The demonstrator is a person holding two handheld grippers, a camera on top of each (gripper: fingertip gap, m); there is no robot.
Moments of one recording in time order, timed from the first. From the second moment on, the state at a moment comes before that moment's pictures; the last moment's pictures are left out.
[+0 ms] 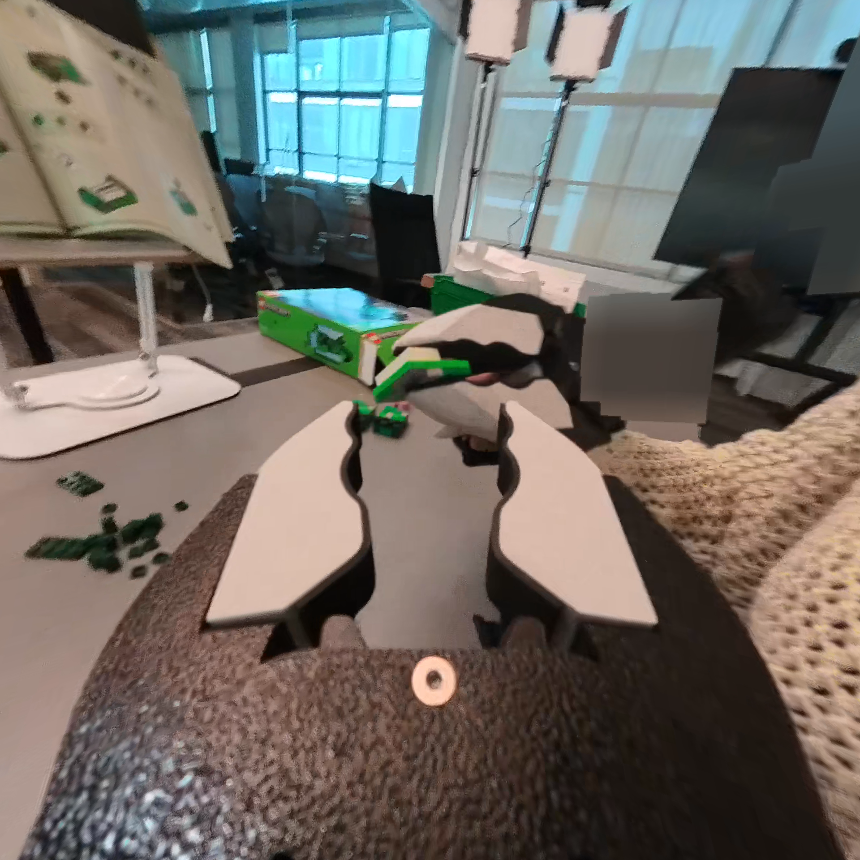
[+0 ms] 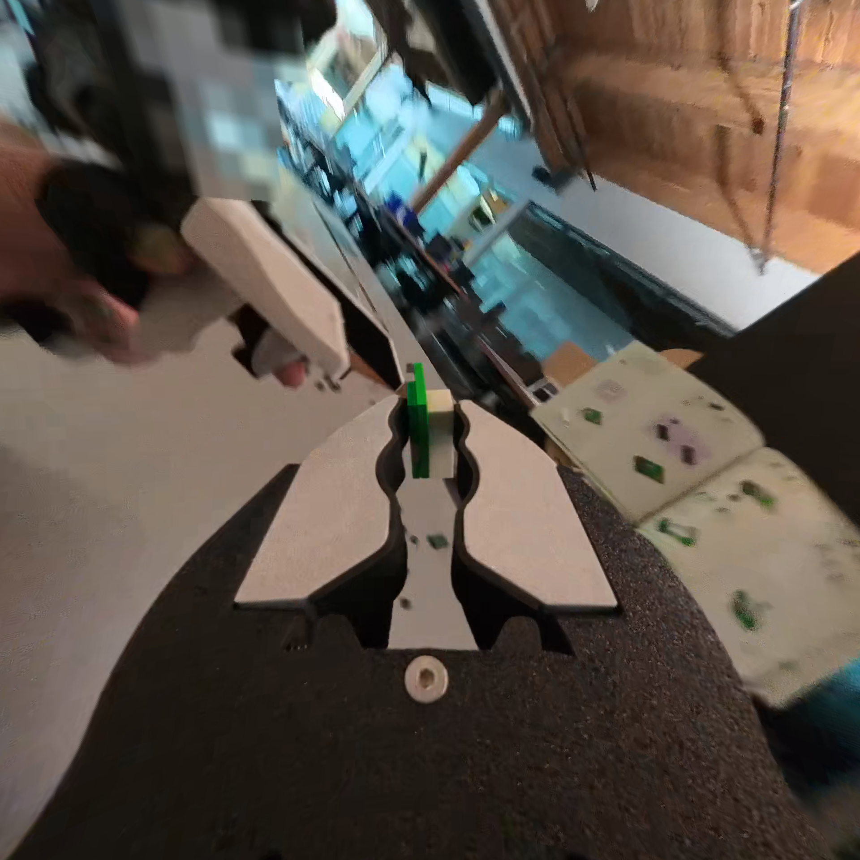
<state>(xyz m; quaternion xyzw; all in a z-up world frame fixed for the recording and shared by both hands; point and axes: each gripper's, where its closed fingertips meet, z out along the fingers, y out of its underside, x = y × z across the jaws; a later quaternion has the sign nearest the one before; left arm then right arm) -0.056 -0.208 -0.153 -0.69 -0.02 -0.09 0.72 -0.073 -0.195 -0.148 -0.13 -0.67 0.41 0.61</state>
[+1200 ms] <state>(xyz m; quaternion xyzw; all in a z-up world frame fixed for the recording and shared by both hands) -0.131 -0.165 -0.287 -0.83 0.18 -0.04 0.52 -0.146 -0.090 -0.209 -0.34 -0.56 0.49 0.57</state>
